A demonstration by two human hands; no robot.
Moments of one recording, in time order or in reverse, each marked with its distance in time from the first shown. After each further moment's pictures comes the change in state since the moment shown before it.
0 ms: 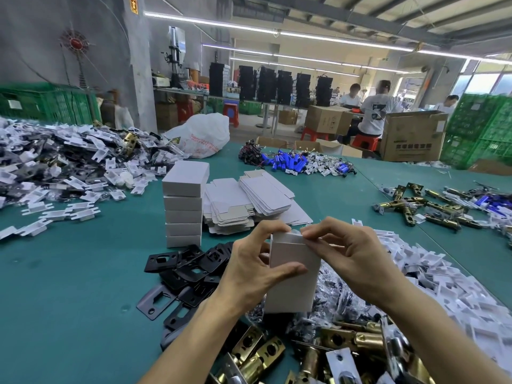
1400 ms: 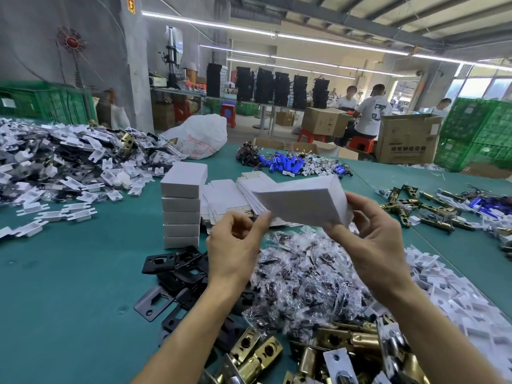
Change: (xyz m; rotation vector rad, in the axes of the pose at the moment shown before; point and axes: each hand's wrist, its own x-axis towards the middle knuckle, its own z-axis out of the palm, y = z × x) left_hand 0.015 0.025 -0.008 0.044 0.427 -0.308; right_hand 0.003 -0.015 -0.007 0.336 0.343 0.079
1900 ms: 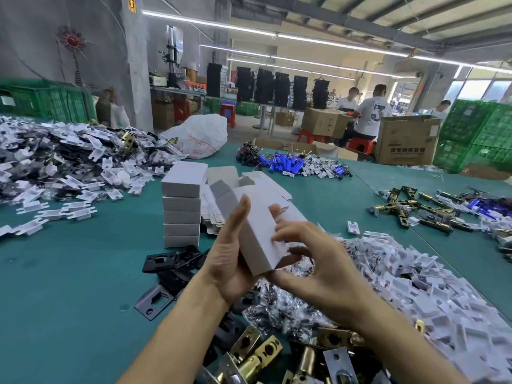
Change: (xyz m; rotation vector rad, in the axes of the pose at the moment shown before) left_hand -0.002 0.016 -0.007 -0.935 -0.590 -0.497; right_hand -0.023 0.000 0.037 -0.399 -0.404 -0.166
